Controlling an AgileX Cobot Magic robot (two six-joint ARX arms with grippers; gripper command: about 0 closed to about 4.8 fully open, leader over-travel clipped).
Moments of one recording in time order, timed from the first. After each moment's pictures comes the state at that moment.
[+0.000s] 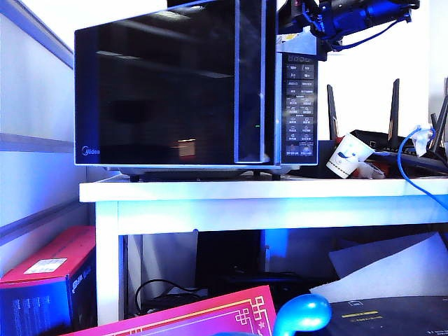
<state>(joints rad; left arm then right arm) -0.31 1.54 1.91 -0.39 0.27 0.12 0.19 1.72 1.38 0.29 -0.76 0.13</state>
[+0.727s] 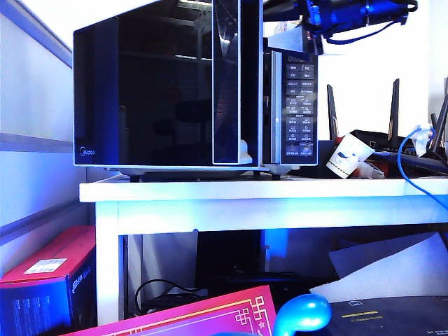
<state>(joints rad) -0.31 1.54 1.91 -0.39 0.27 0.11 0.21 1.72 1.38 0.26 -1.00 0.19</state>
